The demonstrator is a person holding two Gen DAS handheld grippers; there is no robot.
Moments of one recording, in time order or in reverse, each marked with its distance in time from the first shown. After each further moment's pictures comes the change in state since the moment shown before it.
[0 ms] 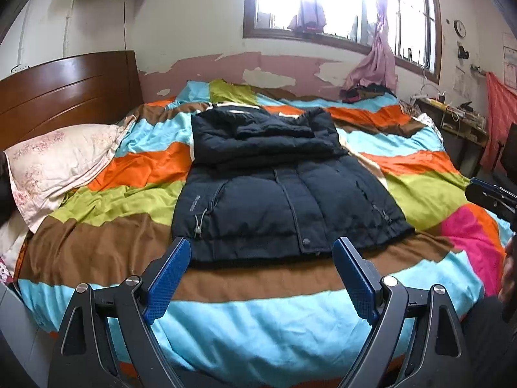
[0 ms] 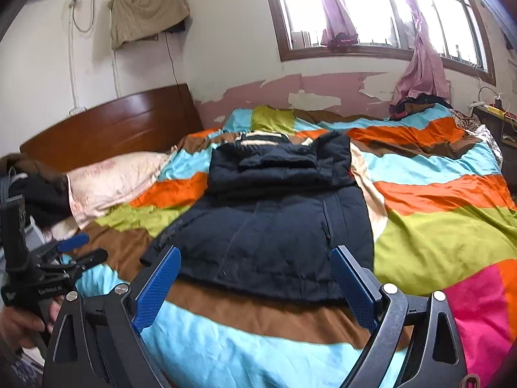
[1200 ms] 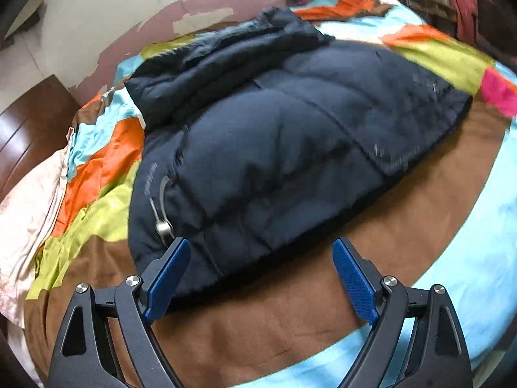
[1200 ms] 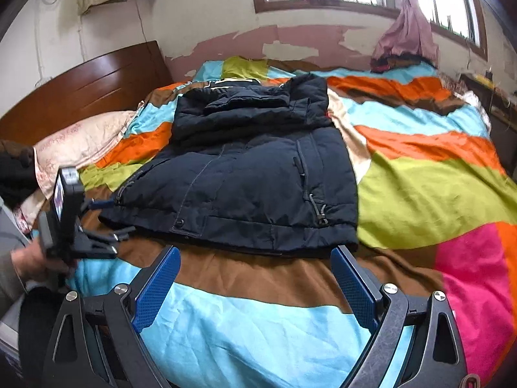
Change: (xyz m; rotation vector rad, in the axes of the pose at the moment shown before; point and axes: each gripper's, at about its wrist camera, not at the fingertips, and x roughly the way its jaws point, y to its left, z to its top) left arm 0.181 0.033 -0.063 0.471 0.273 -0.001; right arm 0.055 -0.029 -0.035 0.069 0.198 -0.073
